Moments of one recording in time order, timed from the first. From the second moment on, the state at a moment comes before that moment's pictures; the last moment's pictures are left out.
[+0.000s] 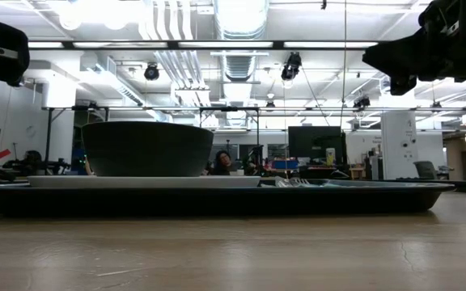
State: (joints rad) left arm -0.73 0.12 0.01 0.02 0.05 0.02; right arm 0.12 0.47 0.01 0.57 0.24 0.05
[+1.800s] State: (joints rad) left arm -0.73 0.12 0.01 0.02 0.05 0.02; right arm 0.12 0.47 0.01 0.57 0.24 0.04
